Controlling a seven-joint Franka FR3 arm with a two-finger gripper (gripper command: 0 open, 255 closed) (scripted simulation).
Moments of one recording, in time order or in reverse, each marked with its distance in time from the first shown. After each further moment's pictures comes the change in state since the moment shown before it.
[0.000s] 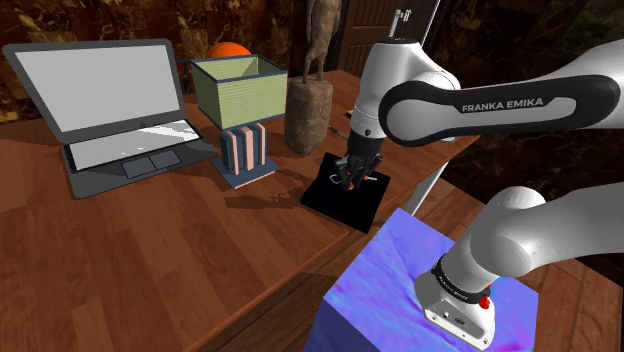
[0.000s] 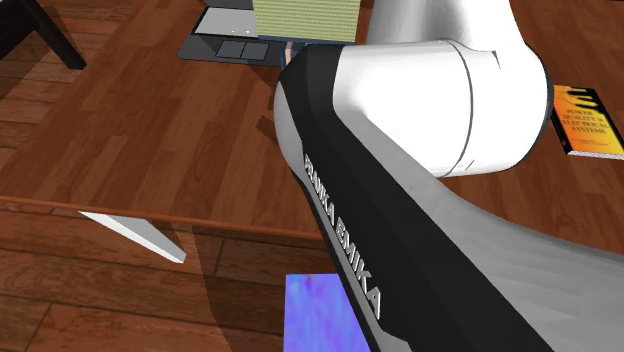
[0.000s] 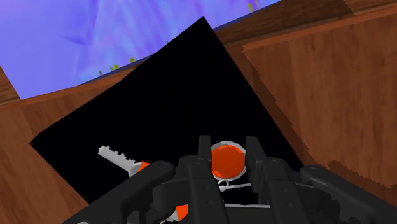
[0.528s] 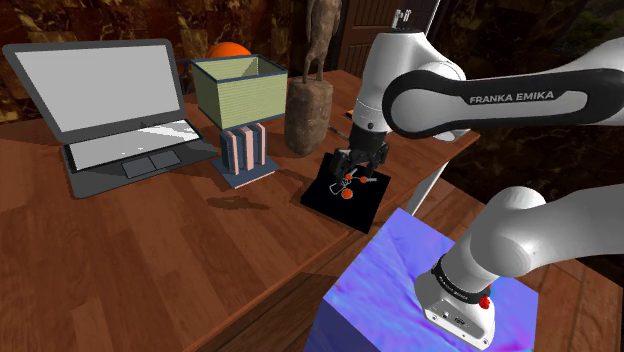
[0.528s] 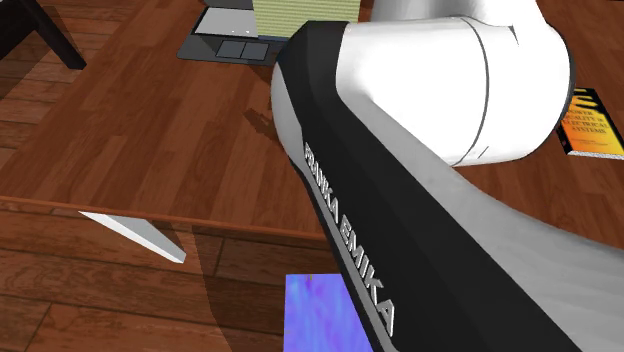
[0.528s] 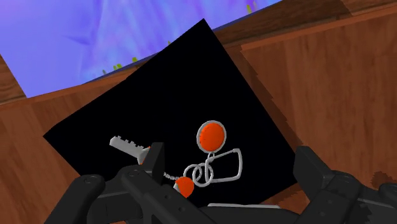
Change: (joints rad) arm -0.001 -0.017 -0.008 0.030 -0.005 -0.045 0.001
